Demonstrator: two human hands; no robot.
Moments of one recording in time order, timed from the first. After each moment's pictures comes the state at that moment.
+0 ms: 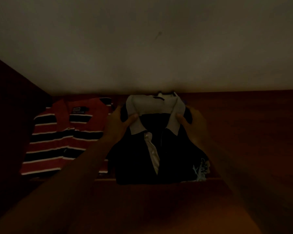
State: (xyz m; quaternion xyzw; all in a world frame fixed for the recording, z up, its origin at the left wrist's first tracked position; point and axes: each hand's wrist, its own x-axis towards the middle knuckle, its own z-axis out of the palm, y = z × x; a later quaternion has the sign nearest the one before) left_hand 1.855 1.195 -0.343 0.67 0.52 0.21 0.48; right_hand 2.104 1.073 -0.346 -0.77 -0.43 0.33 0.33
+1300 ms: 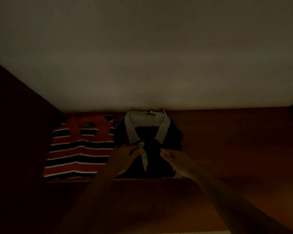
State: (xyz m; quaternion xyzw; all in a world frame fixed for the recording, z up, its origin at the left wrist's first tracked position) left_hand 1.842 1.106 -0.254 0.76 0.48 -0.07 0.43; right_hand 2.061 0.997 -0.243 -0.72 -0.50 0.48 0.08
